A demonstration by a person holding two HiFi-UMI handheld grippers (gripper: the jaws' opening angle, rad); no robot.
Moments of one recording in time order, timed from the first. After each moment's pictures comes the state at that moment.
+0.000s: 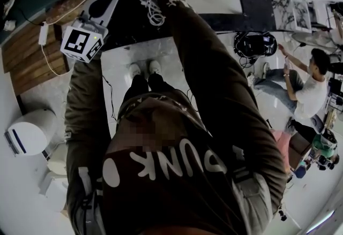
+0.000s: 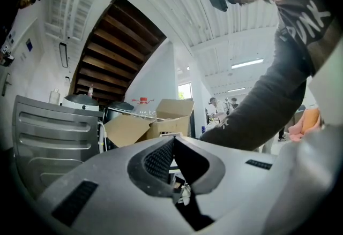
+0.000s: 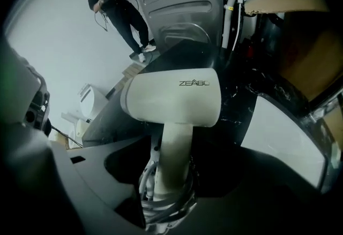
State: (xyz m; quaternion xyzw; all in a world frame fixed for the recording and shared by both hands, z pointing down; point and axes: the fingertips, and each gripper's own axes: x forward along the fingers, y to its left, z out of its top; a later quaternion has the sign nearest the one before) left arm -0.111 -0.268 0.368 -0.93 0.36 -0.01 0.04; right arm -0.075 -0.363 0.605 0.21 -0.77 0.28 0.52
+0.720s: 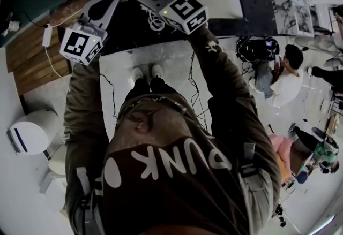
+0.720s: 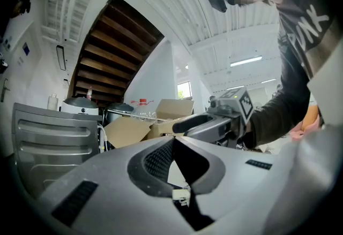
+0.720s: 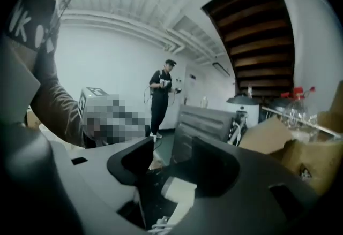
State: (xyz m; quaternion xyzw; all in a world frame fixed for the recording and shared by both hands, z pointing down) left arm -0.109 -0.272 0.355 -0.93 0.36 -0.02 0.05; right arm -0.076 -0.296 0.359 0.23 -0.97 -0.06 0.11
